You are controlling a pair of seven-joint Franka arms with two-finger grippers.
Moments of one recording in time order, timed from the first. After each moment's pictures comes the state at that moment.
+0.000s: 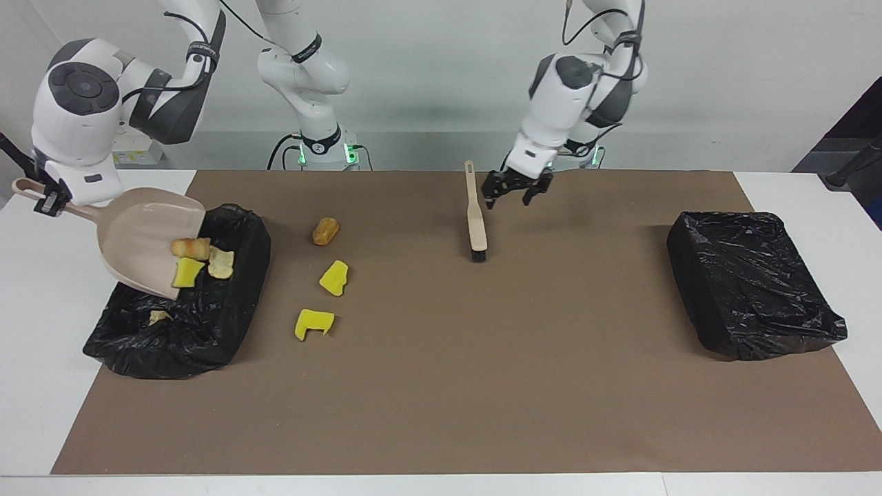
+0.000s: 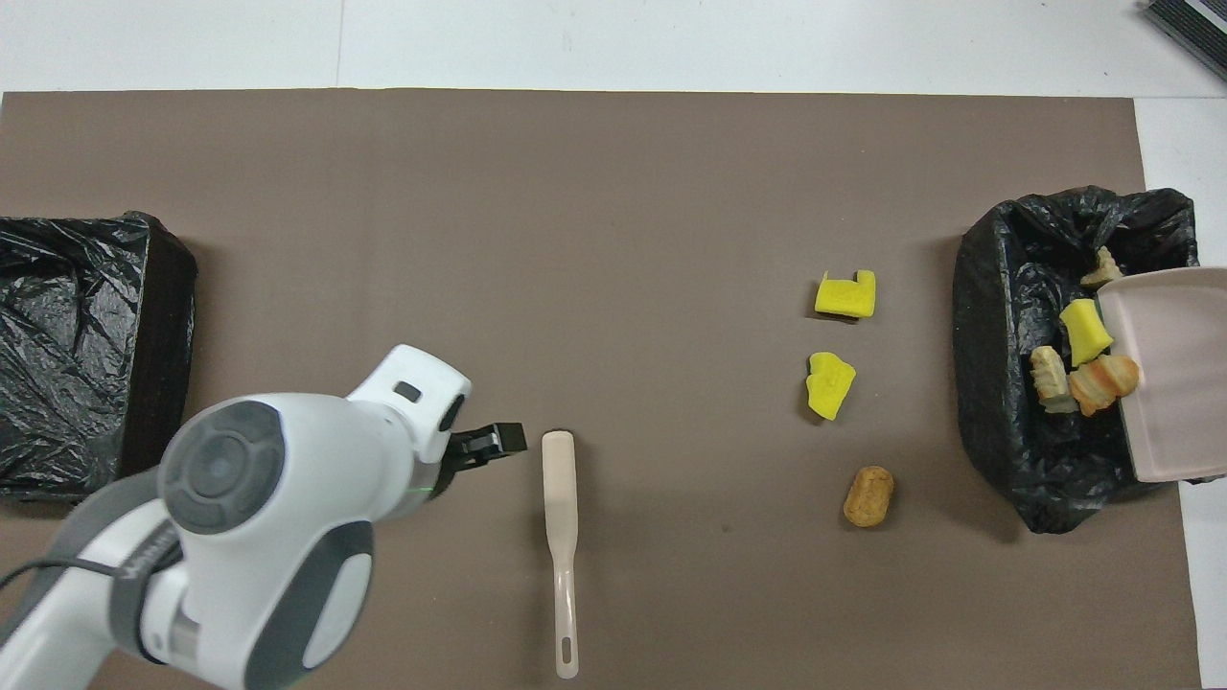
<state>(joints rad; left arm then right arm) -0.10 -0.20 -0.38 -2.20 -0.25 2.08 -0.55 -0.23 0.07 -0.05 -1.73 -0.78 1.83 -1.68</state>
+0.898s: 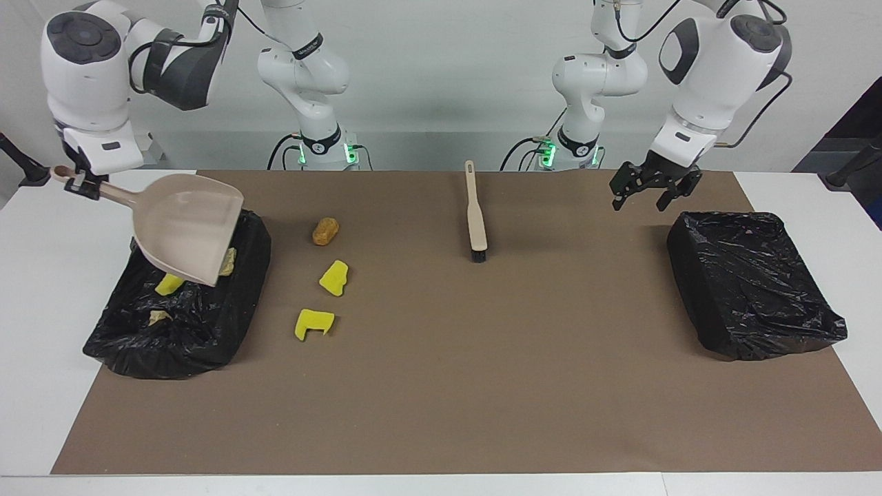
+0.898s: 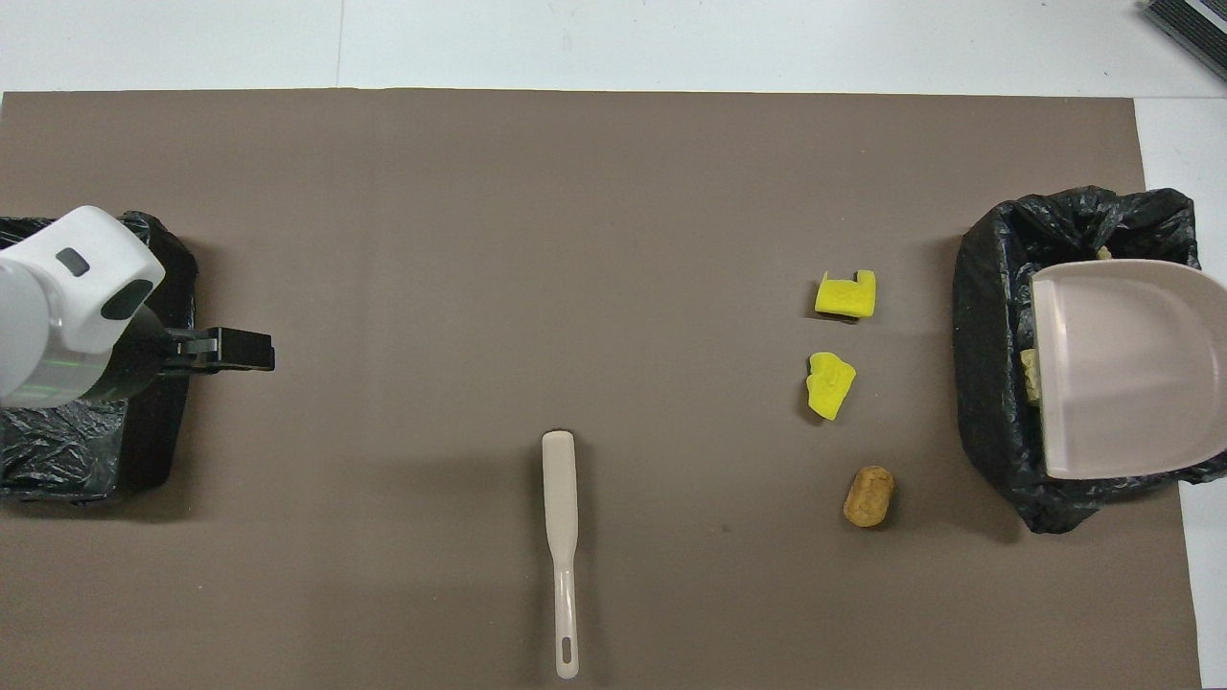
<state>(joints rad) -0.08 -0.12 -0.06 -1.86 -0.08 1.78 -0.10 -0.18 -0.02 0.00 -1.77 -0.52 1.74 -1.51</state>
